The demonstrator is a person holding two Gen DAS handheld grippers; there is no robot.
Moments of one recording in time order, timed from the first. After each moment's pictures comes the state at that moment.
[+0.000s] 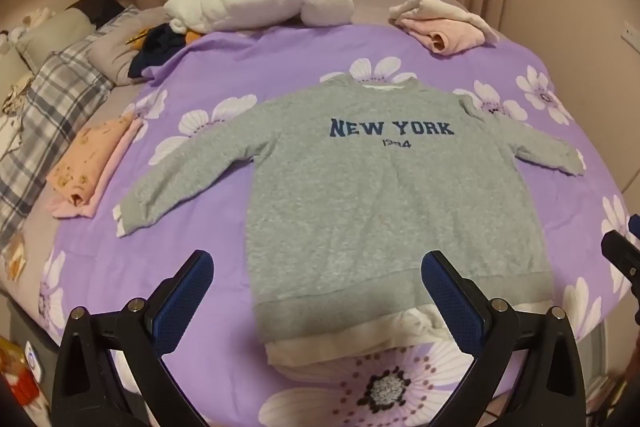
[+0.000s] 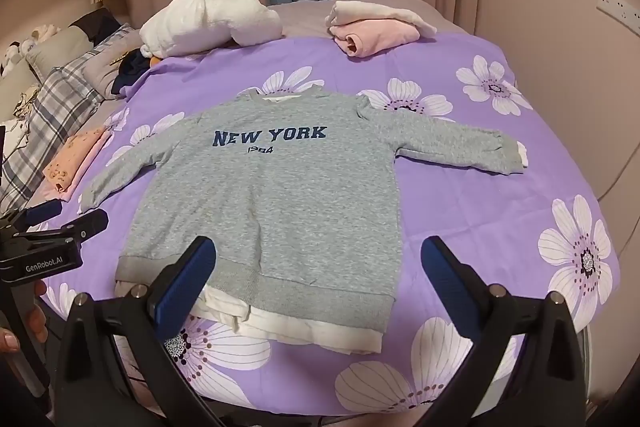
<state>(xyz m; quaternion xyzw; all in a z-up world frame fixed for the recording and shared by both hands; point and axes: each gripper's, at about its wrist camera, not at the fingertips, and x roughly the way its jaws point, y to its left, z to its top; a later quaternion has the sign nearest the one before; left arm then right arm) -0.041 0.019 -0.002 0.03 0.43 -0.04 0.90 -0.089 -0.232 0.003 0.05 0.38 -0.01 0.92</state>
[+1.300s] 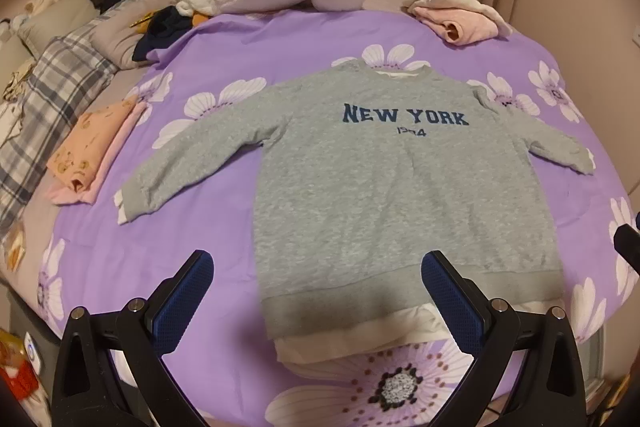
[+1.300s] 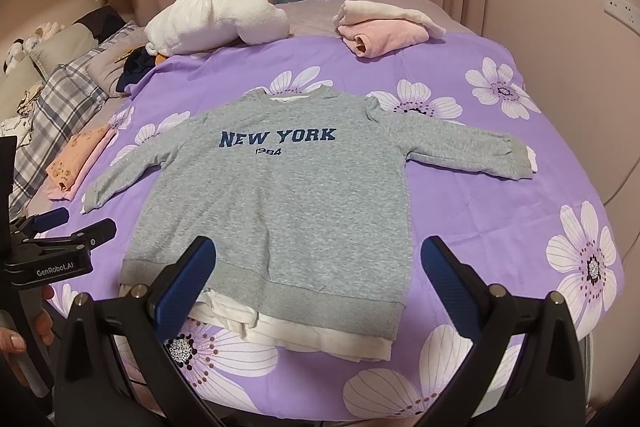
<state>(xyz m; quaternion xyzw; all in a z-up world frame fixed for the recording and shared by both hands) -0.032 0.028 -0.013 0.03 0.46 -0.02 0.89 -0.082 -0.219 0.000 0.03 0.40 0.00 0.92</state>
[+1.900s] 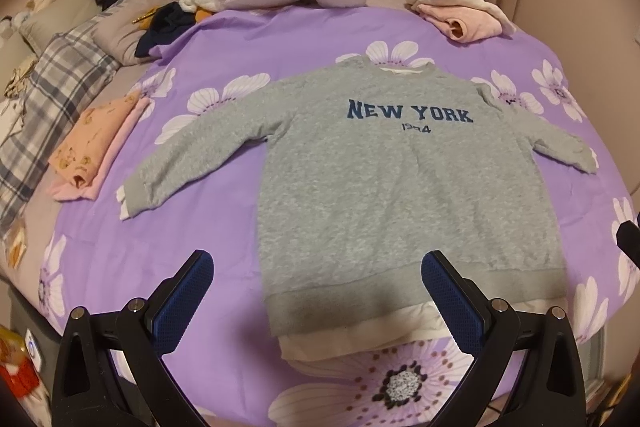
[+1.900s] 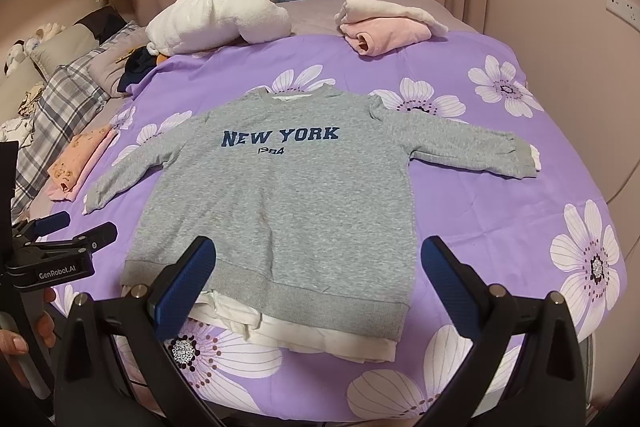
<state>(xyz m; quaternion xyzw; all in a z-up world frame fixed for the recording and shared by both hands) -0.033 0.034 -0.015 0.03 0.46 -0.02 0.89 -0.081 -0.218 0.000 0.04 0.39 0.00 0.92</state>
